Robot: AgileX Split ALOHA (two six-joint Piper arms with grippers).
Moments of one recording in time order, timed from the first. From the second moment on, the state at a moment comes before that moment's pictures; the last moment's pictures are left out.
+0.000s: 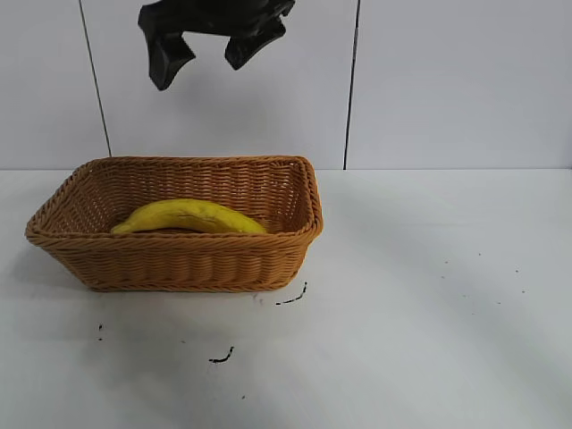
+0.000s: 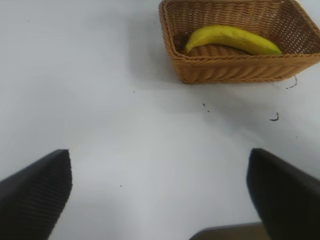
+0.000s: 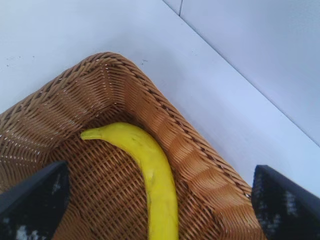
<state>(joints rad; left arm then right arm) -0.02 0.00 -0.50 -0.07 1.07 0.06 0.41 2.20 -2.18 0.06 1.02 -0.08</state>
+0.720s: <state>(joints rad) -0.02 0.00 -0.50 -0.07 1.07 0.06 0.00 2.20 -2.18 0.05 1.22 -0.04</state>
